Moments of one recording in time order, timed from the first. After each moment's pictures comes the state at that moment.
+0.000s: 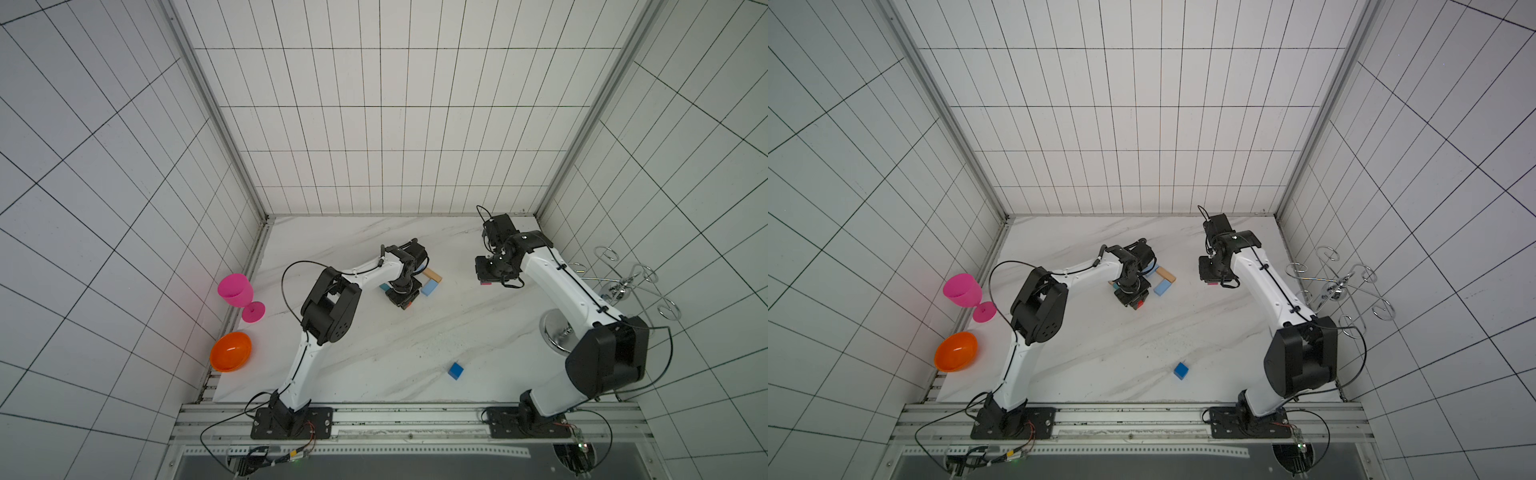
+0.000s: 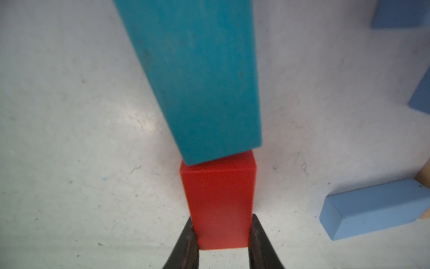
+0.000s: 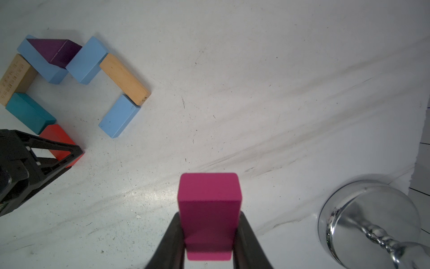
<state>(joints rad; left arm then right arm) -0.70 2.24 1.78 -0.98 0.15 -1.41 0.26 1.57 1.44 -1.08 0.08 0.22</state>
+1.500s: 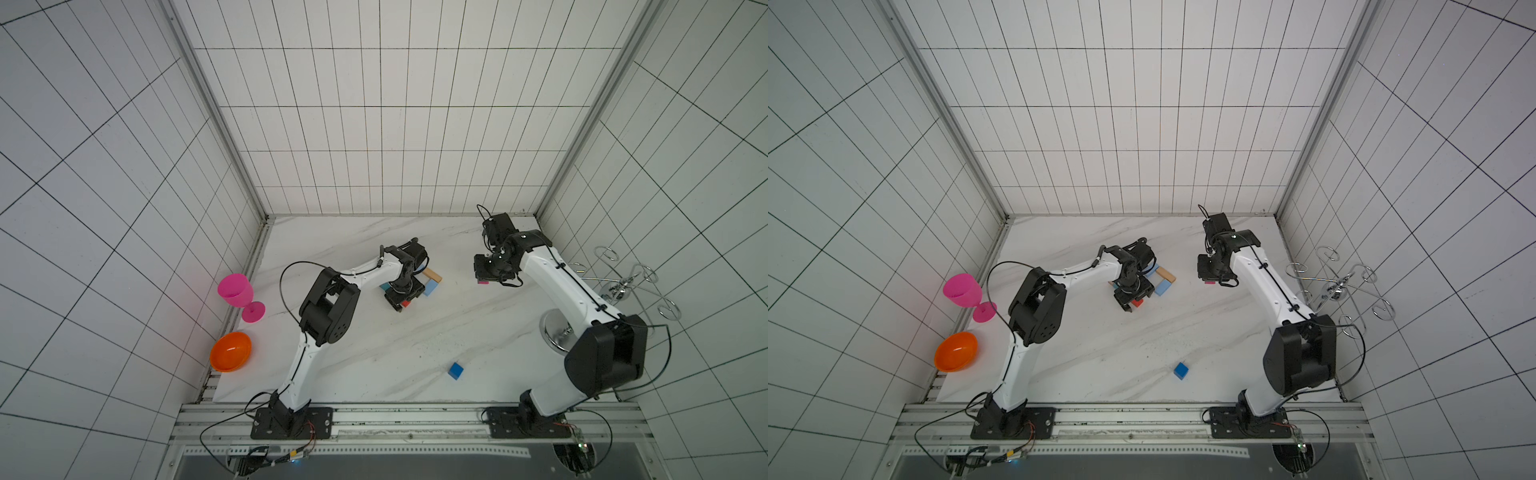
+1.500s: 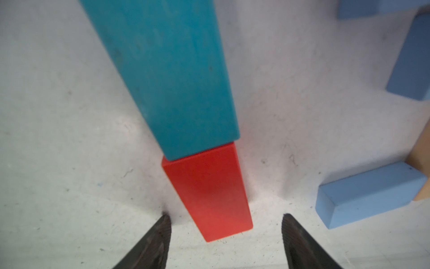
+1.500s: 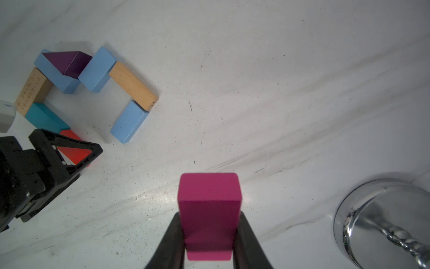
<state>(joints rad) -0.71 2.22 1.76 -0.96 0.14 -1.31 0.26 1.57 1.44 -1.07 0.05 0.29</state>
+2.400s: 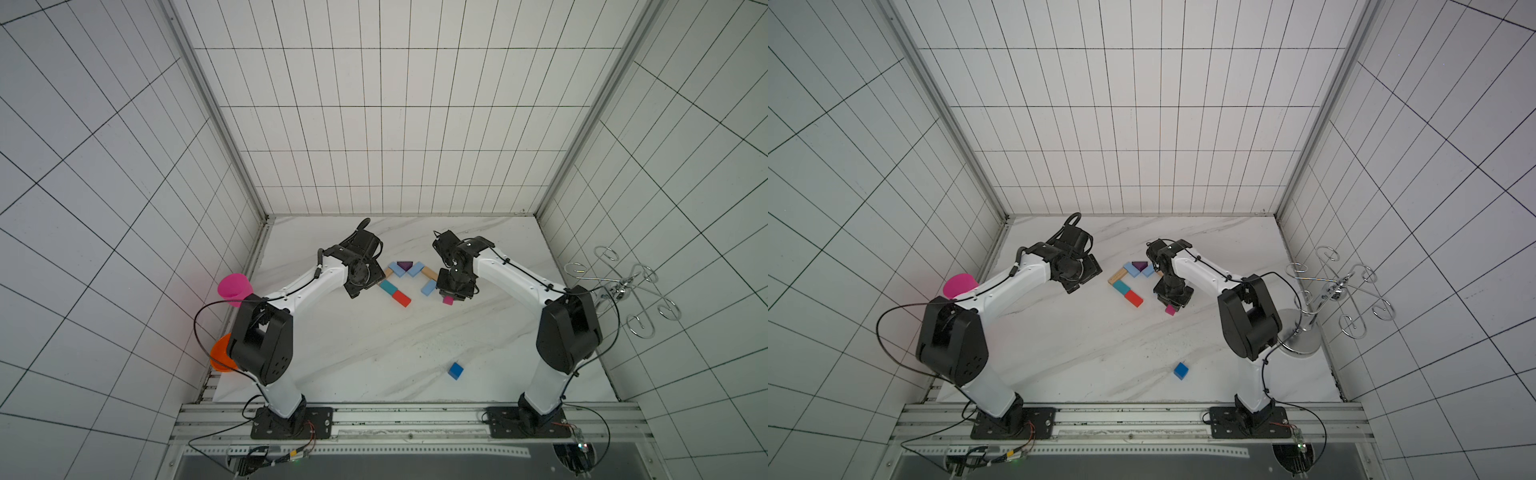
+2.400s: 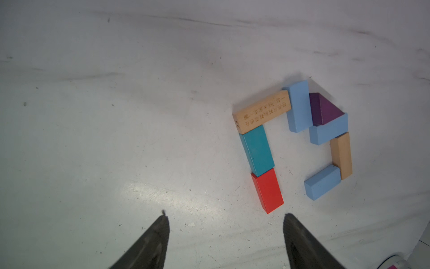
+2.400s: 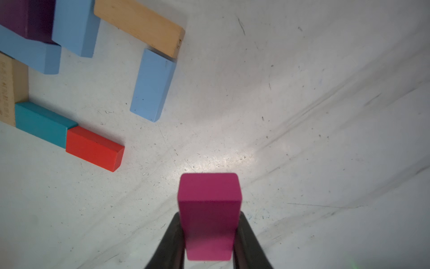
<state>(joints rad) -0.48 1.69 1.34 -0.80 -0.01 -1.00 0.55 1.80 1.48 -1.12 0.03 0.88</state>
